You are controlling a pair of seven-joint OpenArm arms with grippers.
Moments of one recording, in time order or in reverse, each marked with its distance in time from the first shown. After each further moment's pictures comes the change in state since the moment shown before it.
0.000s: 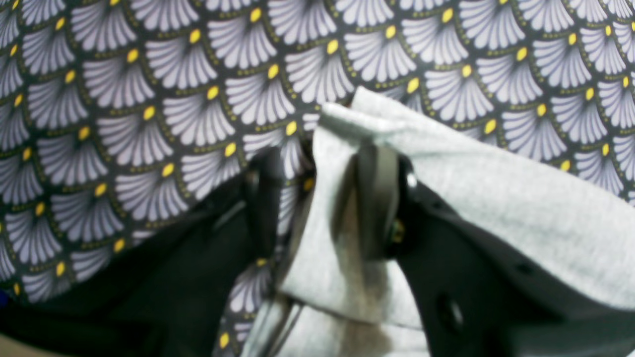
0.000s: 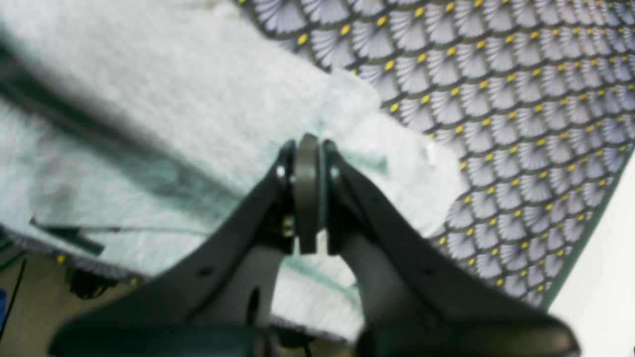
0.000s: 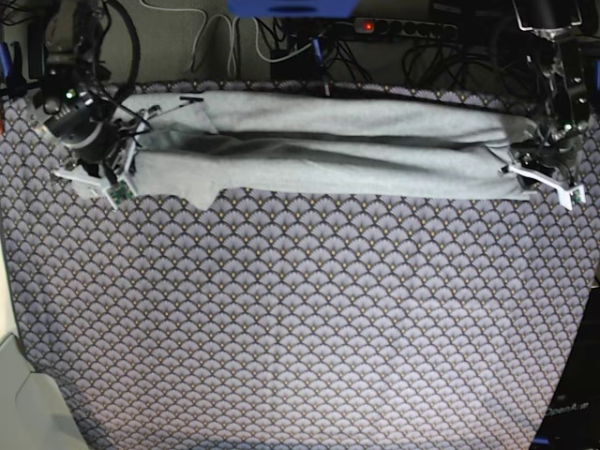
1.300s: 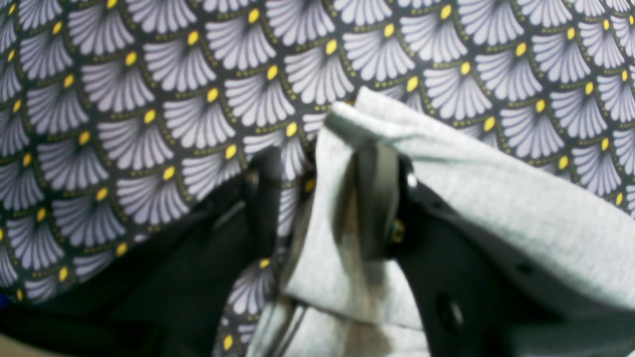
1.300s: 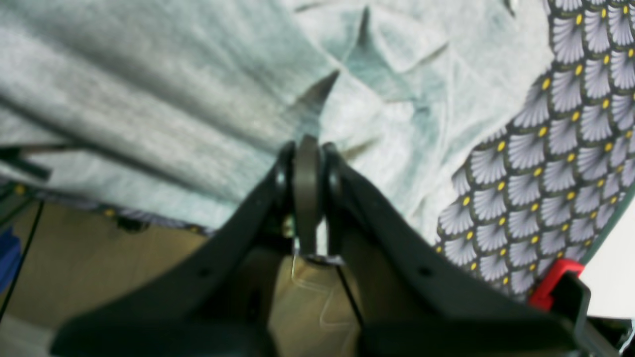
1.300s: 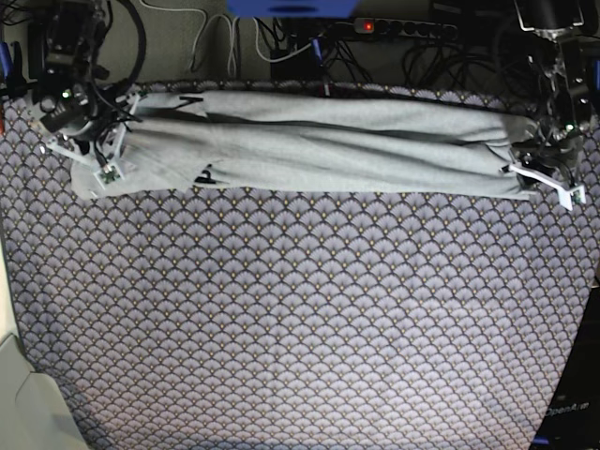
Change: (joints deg) left arm 0.0 -0.2 0.0 0.0 -0.1 0.0 0.2; right arm 1.2 -2.4 4.6 -4.7 1.4 0.0 -14.3
